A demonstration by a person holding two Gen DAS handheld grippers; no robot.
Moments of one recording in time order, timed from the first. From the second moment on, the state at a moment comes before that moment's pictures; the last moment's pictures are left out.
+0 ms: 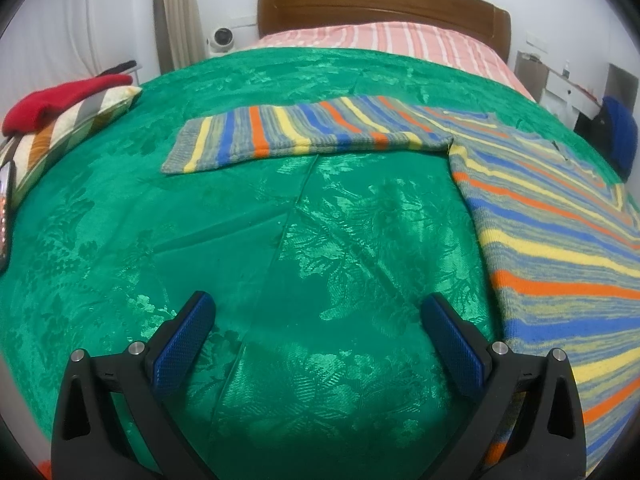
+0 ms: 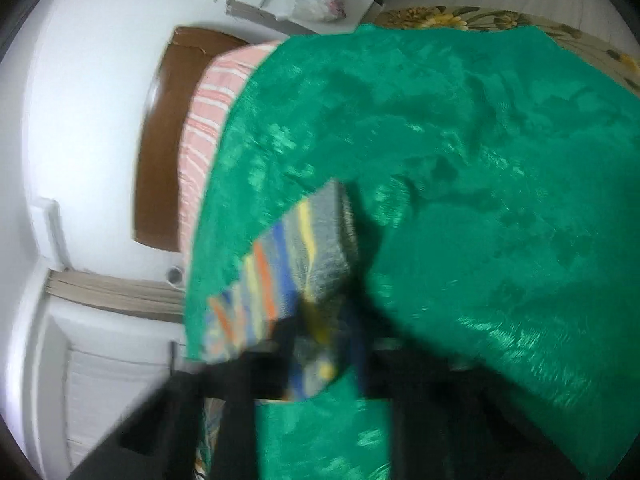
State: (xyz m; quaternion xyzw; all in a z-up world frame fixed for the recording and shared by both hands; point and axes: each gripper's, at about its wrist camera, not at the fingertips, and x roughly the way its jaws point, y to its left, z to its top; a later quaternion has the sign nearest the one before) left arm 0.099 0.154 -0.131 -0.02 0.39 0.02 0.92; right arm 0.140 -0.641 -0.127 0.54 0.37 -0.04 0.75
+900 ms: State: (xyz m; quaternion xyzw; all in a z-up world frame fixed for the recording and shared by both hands) left arm 0.098 0.156 -0.132 -0.02 0.38 0.02 0.92; right arm 0.276 -0.325 -0.014 0.33 0.42 0.22 0.81
